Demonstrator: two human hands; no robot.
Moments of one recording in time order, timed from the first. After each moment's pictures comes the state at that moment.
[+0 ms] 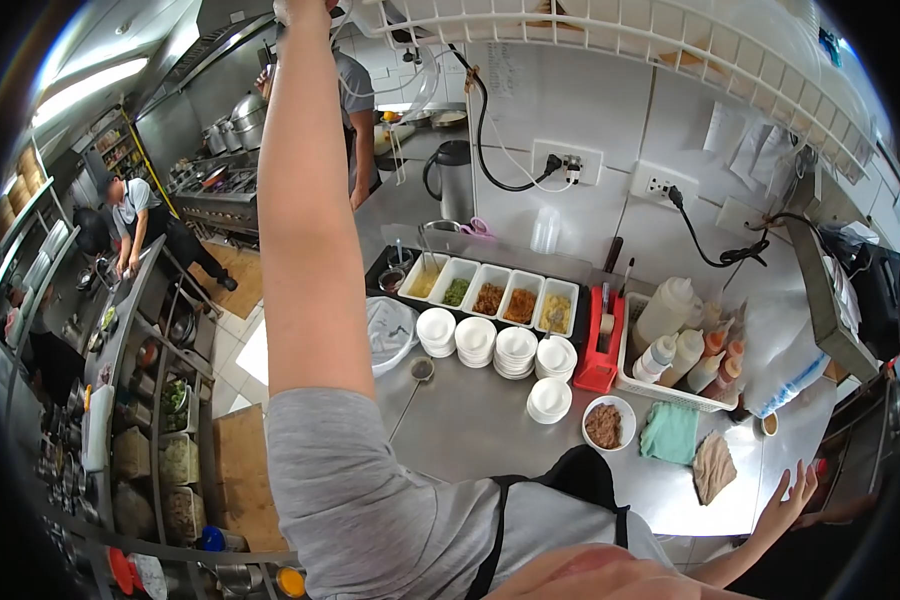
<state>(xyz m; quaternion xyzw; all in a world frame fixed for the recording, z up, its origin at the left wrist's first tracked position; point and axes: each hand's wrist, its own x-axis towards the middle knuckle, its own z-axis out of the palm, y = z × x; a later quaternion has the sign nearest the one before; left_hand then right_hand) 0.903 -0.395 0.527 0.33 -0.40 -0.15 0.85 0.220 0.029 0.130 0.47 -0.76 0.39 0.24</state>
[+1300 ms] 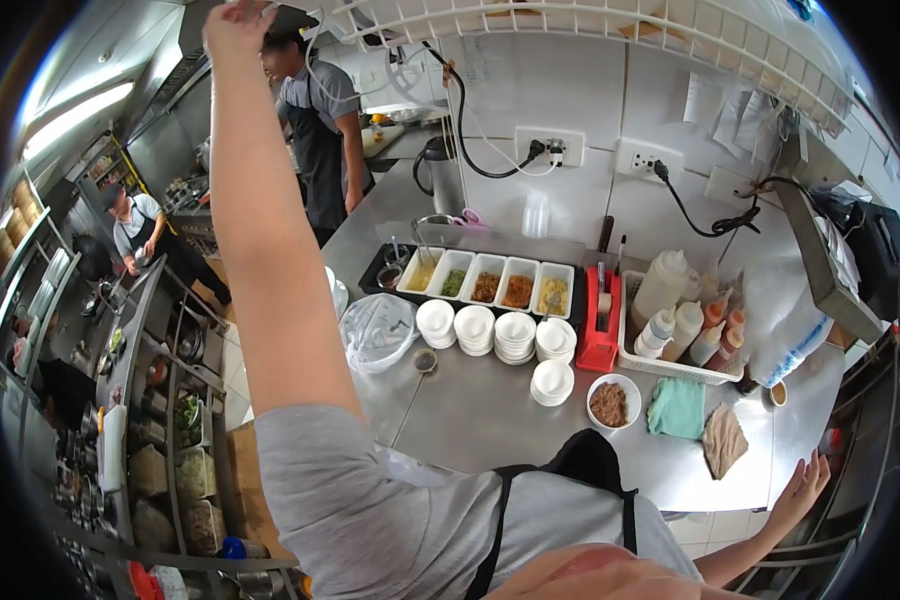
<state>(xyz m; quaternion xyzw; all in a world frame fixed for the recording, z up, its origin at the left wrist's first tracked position) 0.990 -0.375 0.553 0.07 -0.41 -0.34 0.84 0.214 0.062 0.122 0.43 -0.78 0.39 0.23</state>
